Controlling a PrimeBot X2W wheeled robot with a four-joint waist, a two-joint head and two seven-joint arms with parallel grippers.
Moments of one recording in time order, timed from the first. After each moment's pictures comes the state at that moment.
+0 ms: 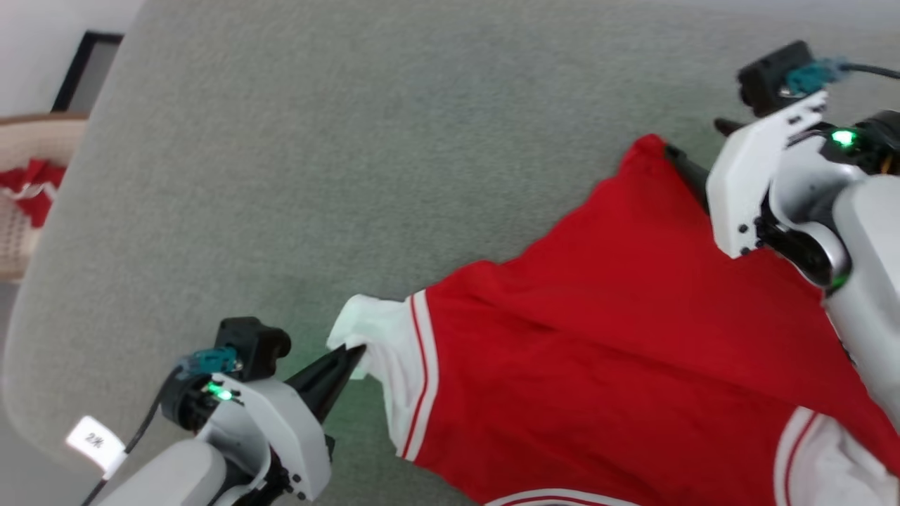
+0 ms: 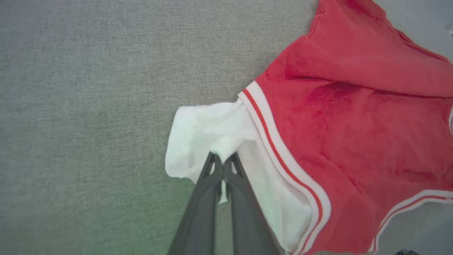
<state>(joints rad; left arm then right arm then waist) -0.39 0.67 -0.74 0.05 -0.91 0.03 0.06 -0.89 -0.39 0.49 0.45 0.49 0.13 0.51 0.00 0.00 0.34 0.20</state>
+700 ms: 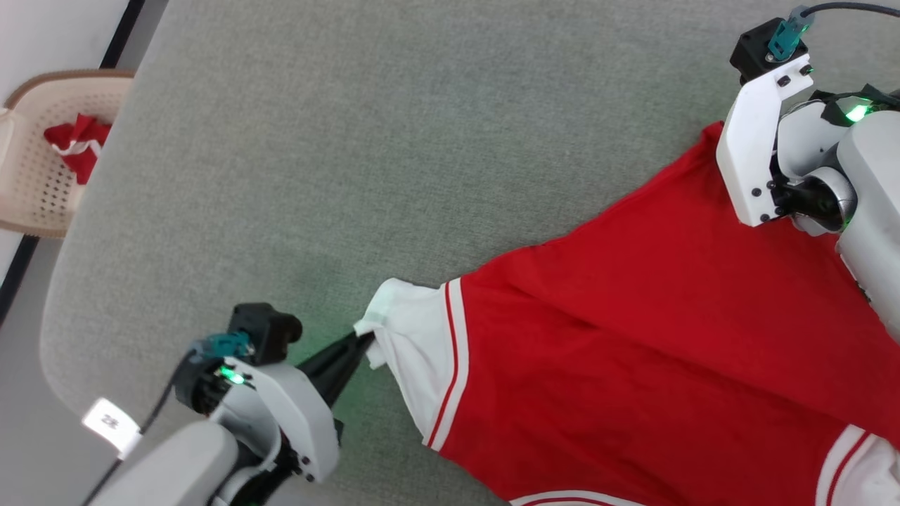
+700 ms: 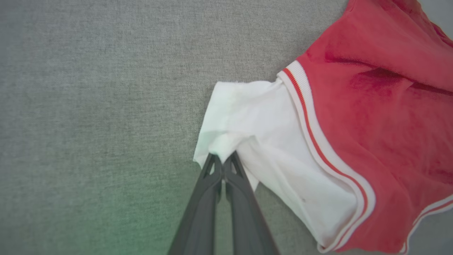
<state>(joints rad) -0.45 0.61 -0.76 0.16 -0.90 -0.03 0.03 -1.18 -0.40 0.81 0.85 0.69 0.13 0.70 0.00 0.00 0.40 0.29</state>
